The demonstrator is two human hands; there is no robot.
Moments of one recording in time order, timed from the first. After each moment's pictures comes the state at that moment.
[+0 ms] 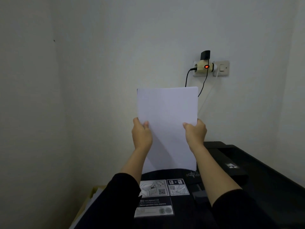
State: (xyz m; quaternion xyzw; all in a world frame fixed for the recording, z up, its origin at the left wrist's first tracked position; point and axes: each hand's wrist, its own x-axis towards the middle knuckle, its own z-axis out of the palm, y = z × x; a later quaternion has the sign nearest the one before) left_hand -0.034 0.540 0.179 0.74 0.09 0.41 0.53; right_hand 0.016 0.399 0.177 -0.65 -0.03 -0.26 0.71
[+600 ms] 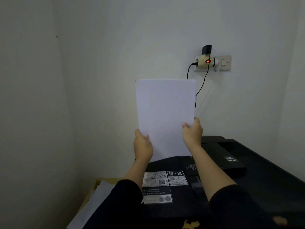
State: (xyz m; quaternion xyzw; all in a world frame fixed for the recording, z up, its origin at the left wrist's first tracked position) left_hand -0.050 0.536 0.130 0.78 0.15 0.34 0.50; right_hand 0.006 0.402 0.155 -0.72 -0.05 -0.26 0.65
